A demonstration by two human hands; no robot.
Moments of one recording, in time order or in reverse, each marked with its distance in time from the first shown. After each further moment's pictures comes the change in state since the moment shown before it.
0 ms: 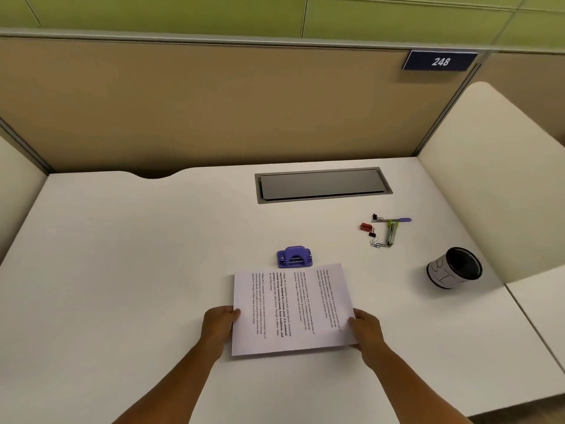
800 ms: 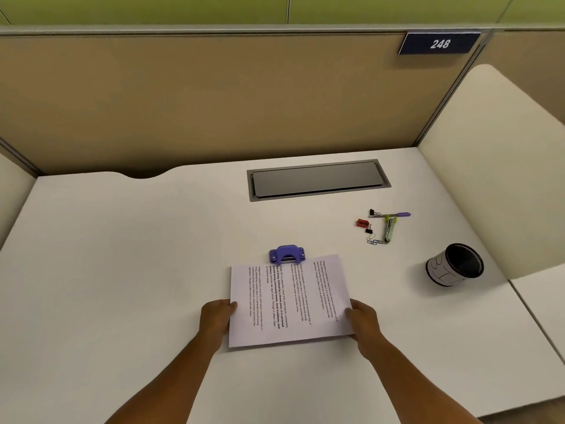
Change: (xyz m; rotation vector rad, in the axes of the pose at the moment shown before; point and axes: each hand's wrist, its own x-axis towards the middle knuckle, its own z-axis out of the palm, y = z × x) left_hand 0.014 0.016 0.024 0.020 0.055 -0.013; right_hand 0.027 -0.012 -0.008 0.059 -0.011 0.009
